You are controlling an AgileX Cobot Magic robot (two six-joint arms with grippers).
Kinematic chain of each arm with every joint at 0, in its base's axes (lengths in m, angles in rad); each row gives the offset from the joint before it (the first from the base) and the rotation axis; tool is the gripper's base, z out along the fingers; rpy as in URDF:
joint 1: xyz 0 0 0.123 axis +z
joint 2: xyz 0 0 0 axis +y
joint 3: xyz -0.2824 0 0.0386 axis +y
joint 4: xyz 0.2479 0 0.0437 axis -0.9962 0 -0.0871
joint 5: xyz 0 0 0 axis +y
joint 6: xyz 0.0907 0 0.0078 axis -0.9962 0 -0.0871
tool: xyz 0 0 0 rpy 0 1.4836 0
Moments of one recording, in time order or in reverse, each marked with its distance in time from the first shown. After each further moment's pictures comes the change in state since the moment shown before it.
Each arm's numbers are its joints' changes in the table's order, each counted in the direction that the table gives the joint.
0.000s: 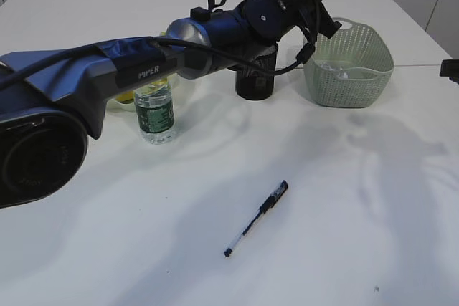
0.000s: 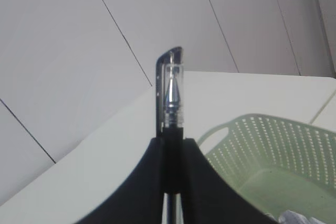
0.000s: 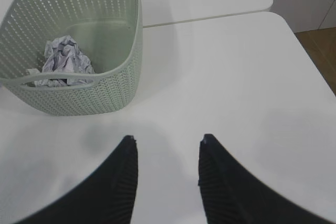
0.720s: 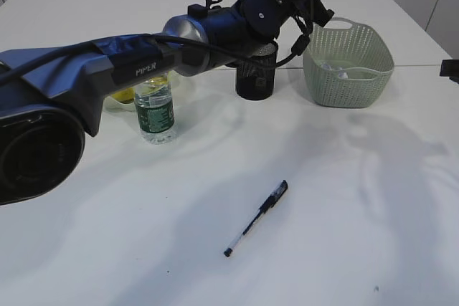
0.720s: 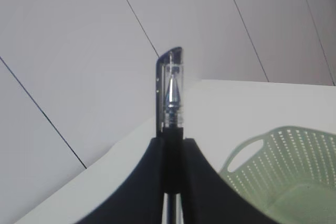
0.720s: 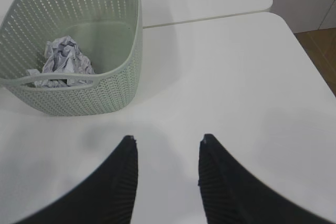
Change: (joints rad) left arm 0.006 -0.003 0.000 -0.037 -0.089 0.000; right arm 0.000 0.000 0.000 0.000 -0.002 0.000
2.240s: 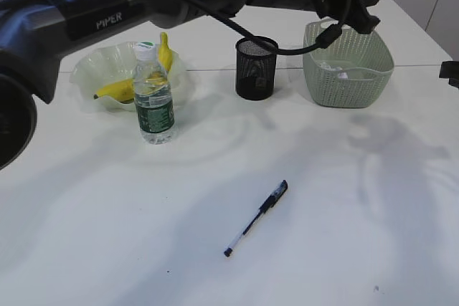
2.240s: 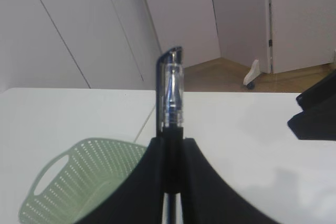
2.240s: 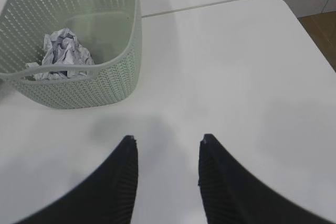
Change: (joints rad) left arm 0.000 -0.137 0.000 0.136 0.703 0.000; right arm 0.000 0.000 0.000 -0.032 0.033 -0.008
